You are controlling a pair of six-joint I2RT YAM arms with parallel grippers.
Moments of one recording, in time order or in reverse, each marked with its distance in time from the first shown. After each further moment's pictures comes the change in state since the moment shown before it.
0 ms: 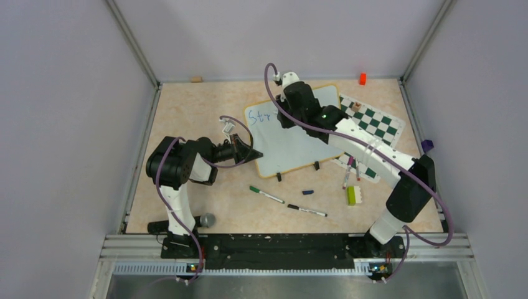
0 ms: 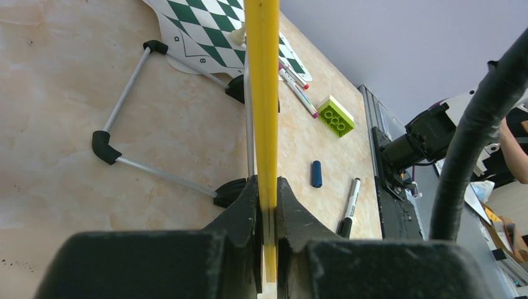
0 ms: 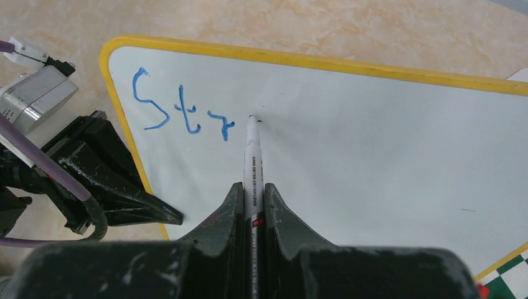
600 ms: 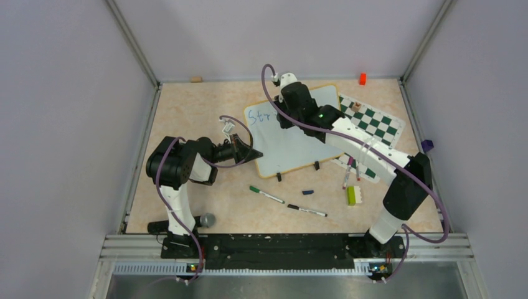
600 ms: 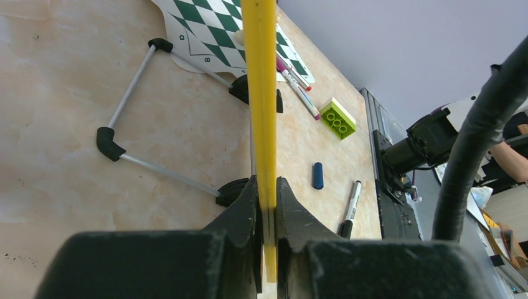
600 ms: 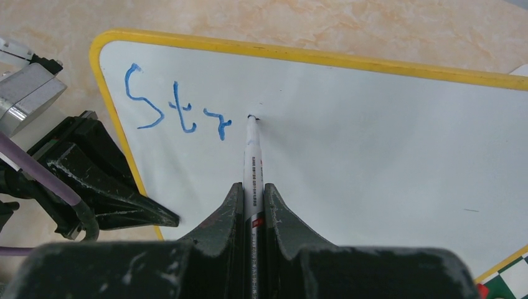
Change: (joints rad) left arm 0.000 0.000 0.000 -0.013 -0.014 -0.004; right arm 0.000 0.032 0.010 -0.001 0.018 -0.001
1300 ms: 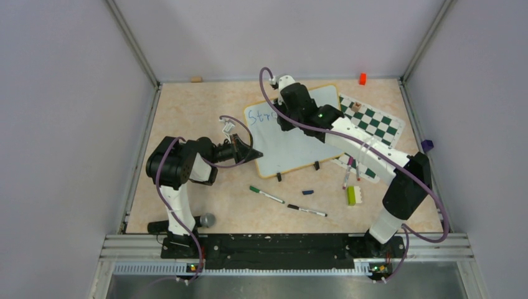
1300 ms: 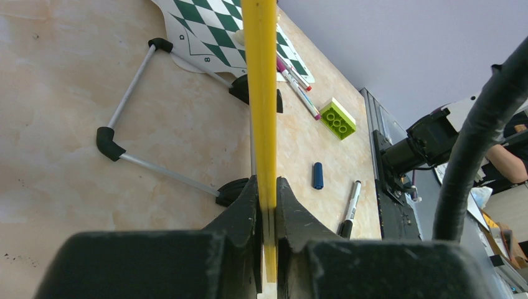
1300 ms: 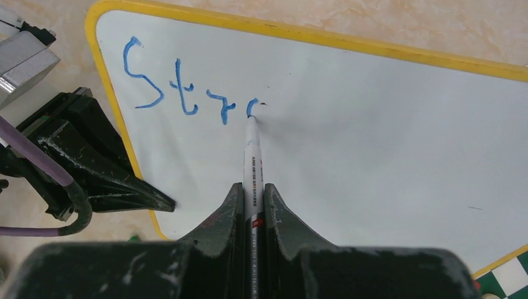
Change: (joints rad) left arm 0.000 0.000 0.000 -0.002 0.000 0.000; right arm 0.000 0.005 0.006 -0.043 -0.033 -0.034
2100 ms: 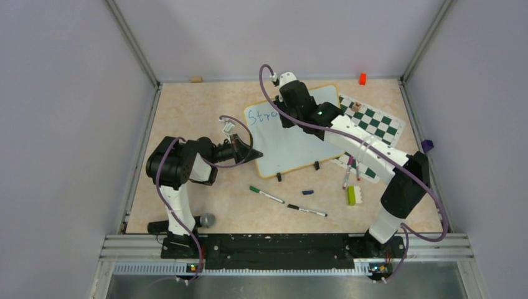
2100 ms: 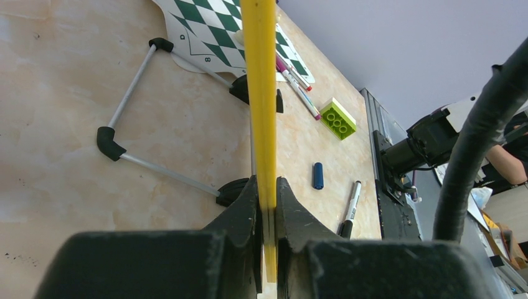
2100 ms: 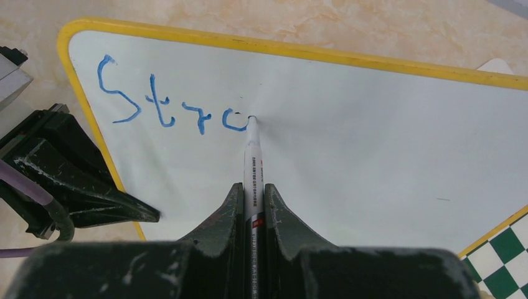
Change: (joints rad) left arm 0.000 0.000 0.000 -0.001 -0.001 0.000; right arm 0.001 0.016 0.045 -0.033 0.079 0.000
